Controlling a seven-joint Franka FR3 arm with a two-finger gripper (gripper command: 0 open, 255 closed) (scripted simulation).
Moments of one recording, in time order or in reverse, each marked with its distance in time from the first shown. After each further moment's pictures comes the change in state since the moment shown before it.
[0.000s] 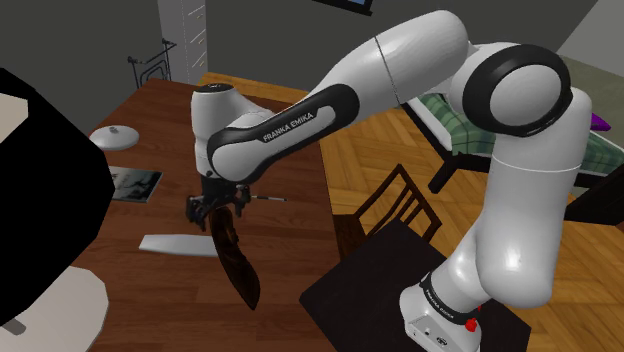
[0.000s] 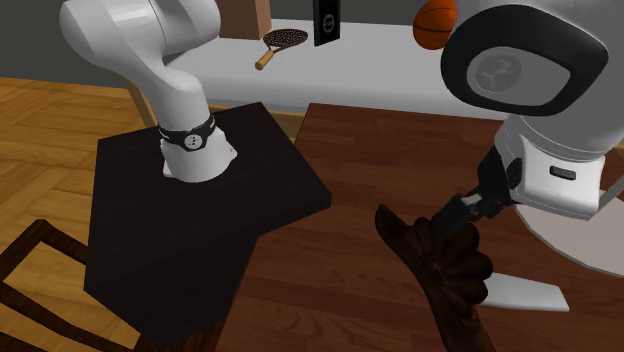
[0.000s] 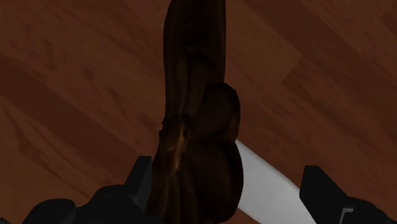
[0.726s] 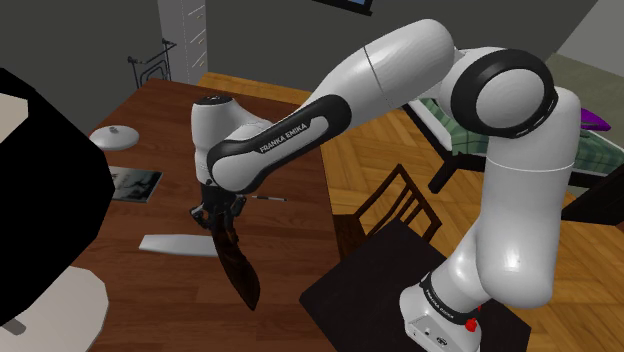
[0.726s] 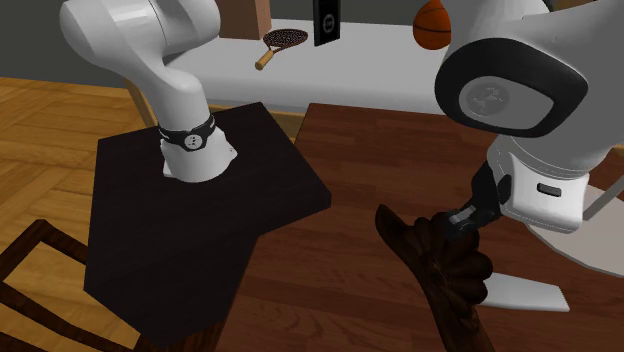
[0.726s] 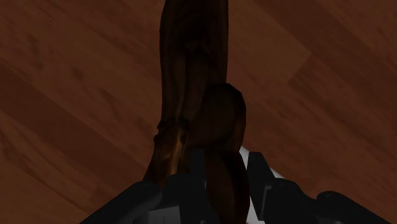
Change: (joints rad) arm 0.009 0.042 -0.008 -0.002 -0.014 0.044 0.007
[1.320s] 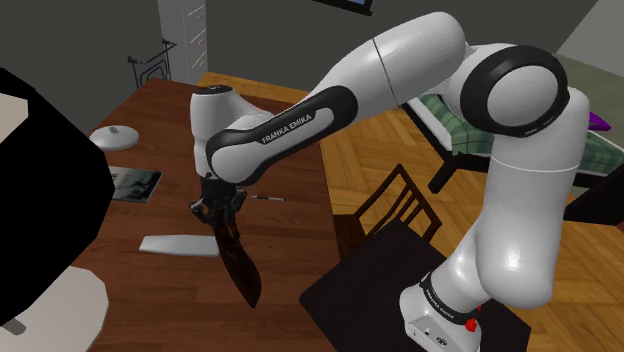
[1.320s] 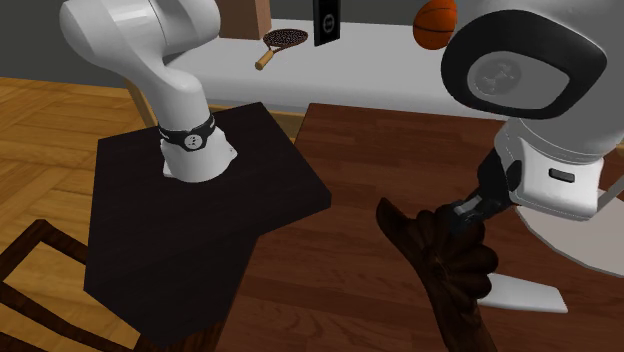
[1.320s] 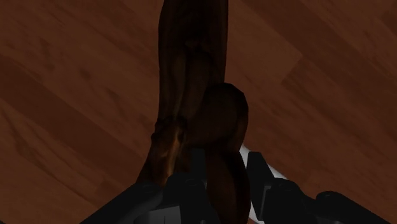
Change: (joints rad) arm -0.006 -0.034 0.008 0.006 0.012 -0.041 -0.004
